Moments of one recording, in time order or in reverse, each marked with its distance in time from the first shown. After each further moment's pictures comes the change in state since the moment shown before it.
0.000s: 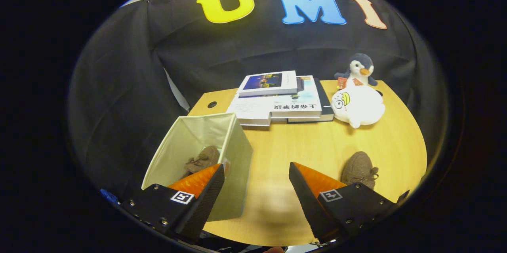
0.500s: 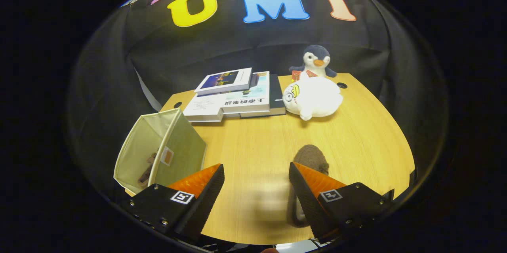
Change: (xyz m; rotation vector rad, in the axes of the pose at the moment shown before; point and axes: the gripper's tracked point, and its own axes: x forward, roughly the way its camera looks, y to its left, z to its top) arm -0.025 -0.114 -0.023 0.055 0.016 -0.159
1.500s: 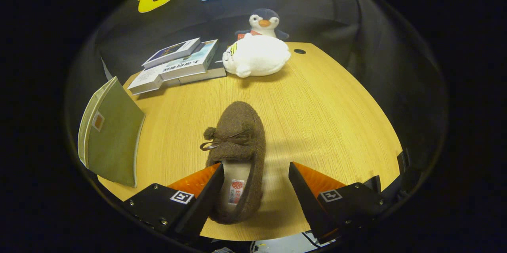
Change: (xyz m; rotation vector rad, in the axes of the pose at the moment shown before) arm 0.032 -0.122 -0.091 0.043 0.169 -0.193
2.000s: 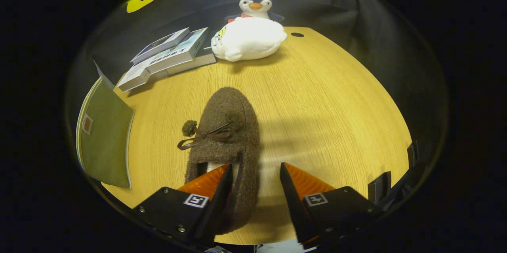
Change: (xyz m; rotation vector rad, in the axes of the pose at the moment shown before) arm 0.030 -0.002 -0.010 0.065 0.076 0.042
